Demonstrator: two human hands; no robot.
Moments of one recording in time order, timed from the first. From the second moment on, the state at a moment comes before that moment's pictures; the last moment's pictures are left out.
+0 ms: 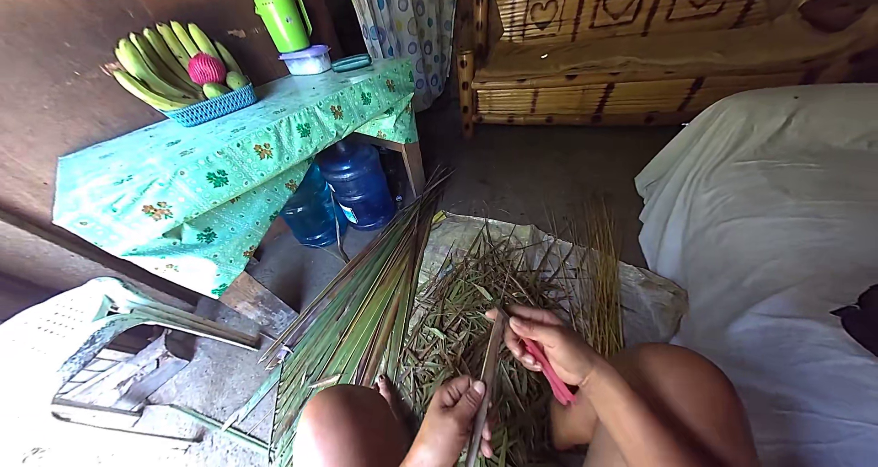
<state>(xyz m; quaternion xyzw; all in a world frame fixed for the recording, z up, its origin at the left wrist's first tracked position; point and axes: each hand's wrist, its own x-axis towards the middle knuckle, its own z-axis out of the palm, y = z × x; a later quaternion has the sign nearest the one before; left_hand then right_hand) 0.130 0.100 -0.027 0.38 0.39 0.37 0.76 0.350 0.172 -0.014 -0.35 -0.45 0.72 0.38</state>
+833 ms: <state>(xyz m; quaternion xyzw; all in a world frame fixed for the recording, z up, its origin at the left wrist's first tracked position) 0.134 0.095 -0.036 0.31 0.45 0.40 0.74 0.355 0.185 -0.025 -0.53 -0.54 0.50 0.42</state>
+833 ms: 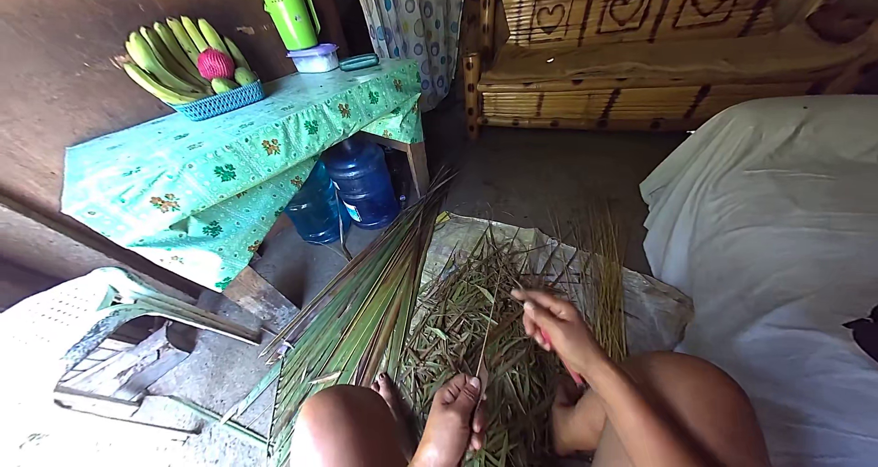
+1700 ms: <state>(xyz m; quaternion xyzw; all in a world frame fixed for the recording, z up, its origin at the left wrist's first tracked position) 0.131 0.092 -0.040 0.33 0.46 0.39 0.73 0.337 0.177 -0.052 -0.48 -0.74 0.35 0.32</state>
